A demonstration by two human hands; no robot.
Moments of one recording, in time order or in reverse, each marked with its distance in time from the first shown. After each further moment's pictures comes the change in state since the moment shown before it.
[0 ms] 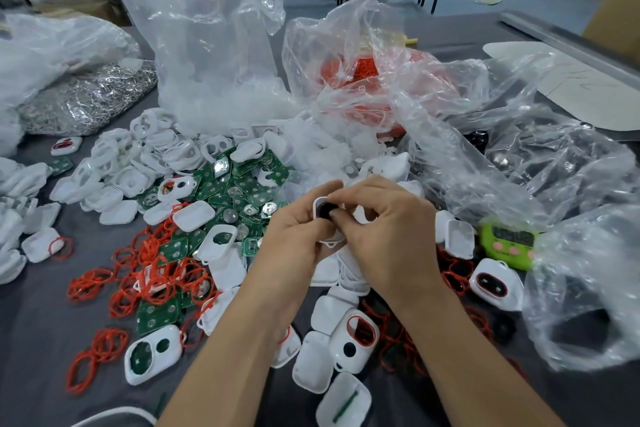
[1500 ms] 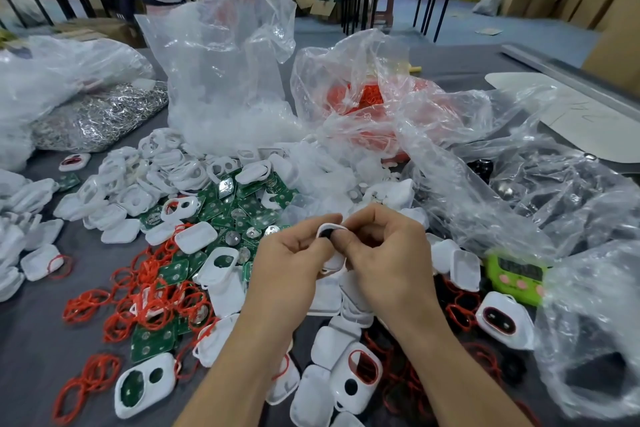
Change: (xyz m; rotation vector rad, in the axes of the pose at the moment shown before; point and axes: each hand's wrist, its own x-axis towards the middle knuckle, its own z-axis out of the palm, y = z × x) left_hand -0.003 0.003 -0.003 0.254 0.151 0.109; right_hand 0.001 0.004 0.007 0.355 -0.125 0.435
